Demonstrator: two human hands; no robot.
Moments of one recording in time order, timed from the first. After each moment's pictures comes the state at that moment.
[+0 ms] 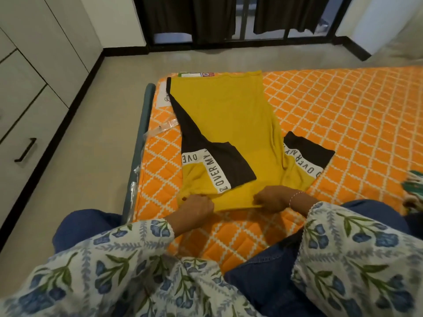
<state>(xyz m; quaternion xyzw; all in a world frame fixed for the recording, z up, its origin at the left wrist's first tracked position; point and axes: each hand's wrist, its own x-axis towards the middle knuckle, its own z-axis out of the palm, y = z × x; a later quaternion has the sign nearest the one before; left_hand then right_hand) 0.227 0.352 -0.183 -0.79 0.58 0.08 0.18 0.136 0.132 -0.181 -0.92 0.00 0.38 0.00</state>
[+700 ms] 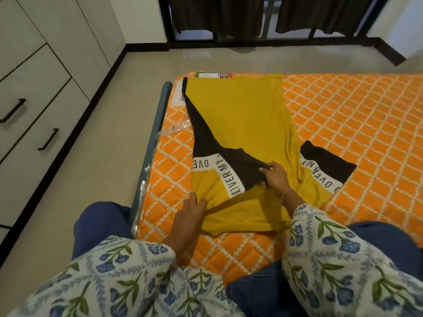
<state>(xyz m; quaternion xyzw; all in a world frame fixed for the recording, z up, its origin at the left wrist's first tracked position) 0.217 0.391 -0.213 -0.92 0.36 0.12 0.00 0.203 0.116 -0.216 -0.76 0.40 -0.07 0.51</state>
